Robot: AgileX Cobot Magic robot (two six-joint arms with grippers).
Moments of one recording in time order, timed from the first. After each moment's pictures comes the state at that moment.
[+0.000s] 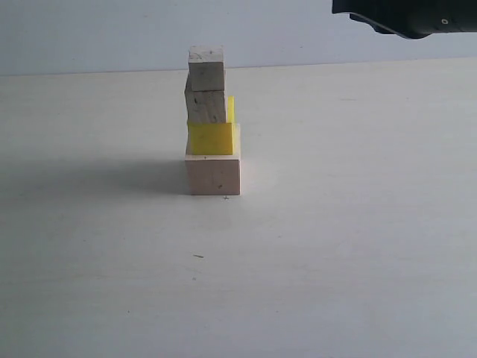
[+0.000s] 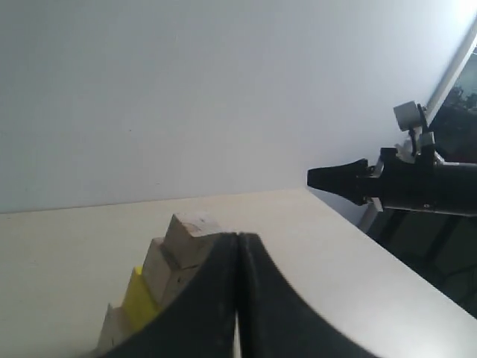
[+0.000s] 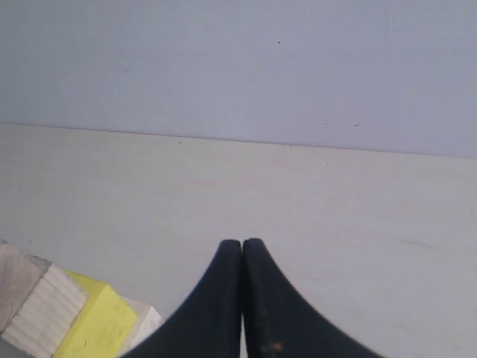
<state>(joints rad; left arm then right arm) -0.09 0.65 -0.54 -1.56 0.61 1.25 0.29 1.41 -0.95 0.96 0.16 -0.81</state>
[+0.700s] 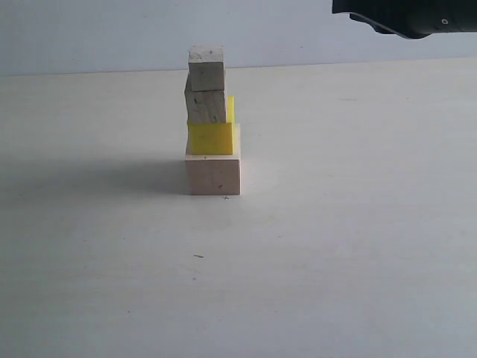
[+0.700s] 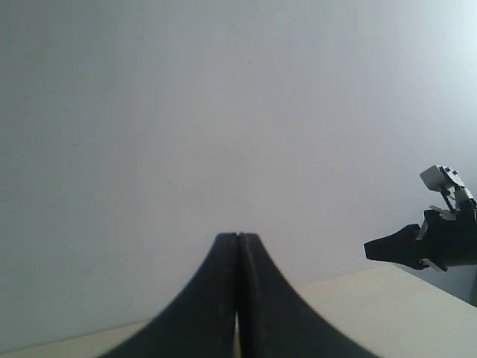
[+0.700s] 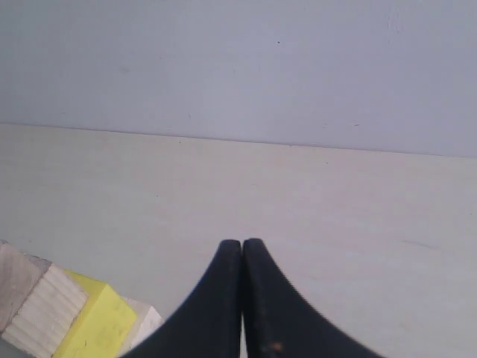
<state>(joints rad) -0.09 0.36 -0.54 -1.41 0.42 1.23 0.29 1.41 -0.95 0.96 0.16 -0.81</state>
